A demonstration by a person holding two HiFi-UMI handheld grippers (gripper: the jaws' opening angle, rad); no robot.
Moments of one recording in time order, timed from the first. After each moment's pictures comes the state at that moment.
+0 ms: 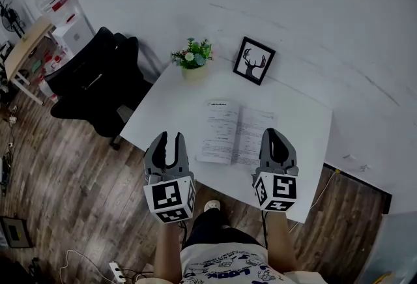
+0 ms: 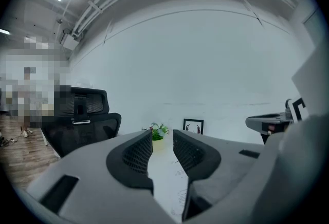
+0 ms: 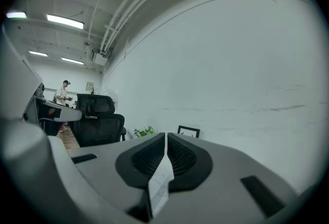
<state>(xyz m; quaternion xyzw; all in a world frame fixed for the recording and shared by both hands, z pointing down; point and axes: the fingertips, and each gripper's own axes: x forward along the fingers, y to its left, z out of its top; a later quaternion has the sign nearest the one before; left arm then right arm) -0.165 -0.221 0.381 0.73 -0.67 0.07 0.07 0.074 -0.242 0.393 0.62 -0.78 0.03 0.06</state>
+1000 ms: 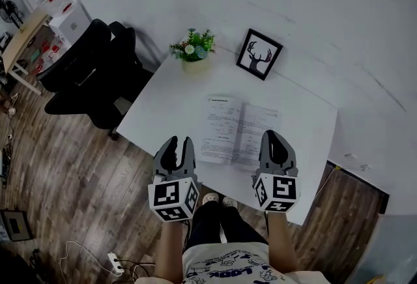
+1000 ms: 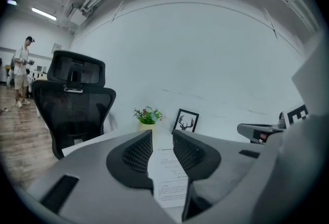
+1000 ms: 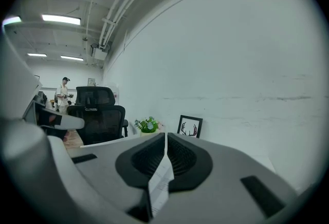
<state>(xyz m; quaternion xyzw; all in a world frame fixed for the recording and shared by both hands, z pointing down) -0.148 -0.242 0.439 0.74 -0.65 0.05 0.18 0.074 -0.267 0.429 0.61 -0.78 0.07 0.09</state>
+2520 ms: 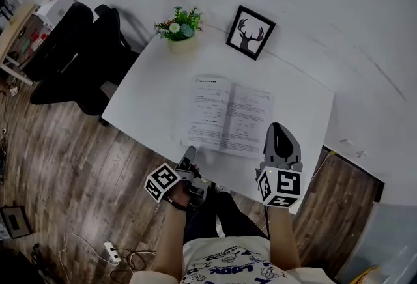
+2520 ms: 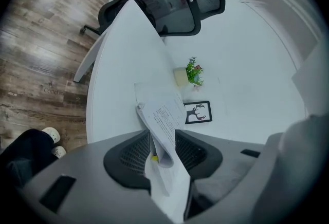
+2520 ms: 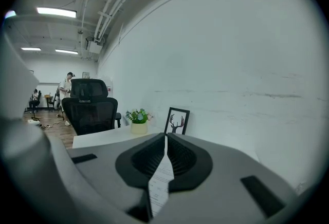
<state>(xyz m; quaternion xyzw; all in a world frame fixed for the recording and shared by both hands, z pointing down) -0.100 -0.191 0.644 0.52 -0.52 -0.21 0.64 0.125 -0.254 0.457 0.63 -0.76 0.08 0.12</state>
